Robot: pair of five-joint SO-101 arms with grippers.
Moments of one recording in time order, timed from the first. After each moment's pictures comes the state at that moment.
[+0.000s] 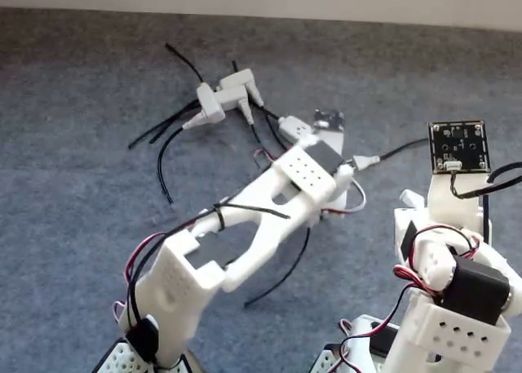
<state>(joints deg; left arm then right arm) 40.6 33.1 -21.1 79.8 39.3 12.3 -58.1 25.3 90.8 21.4</state>
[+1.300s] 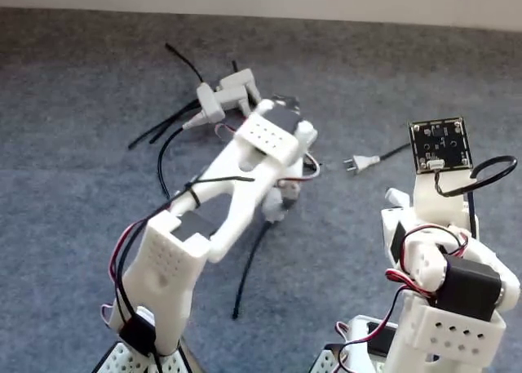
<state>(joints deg) 27.6 37.2 -29.2 96.3 28.8 7.4 -58.2 25.6 90.9 21.4</state>
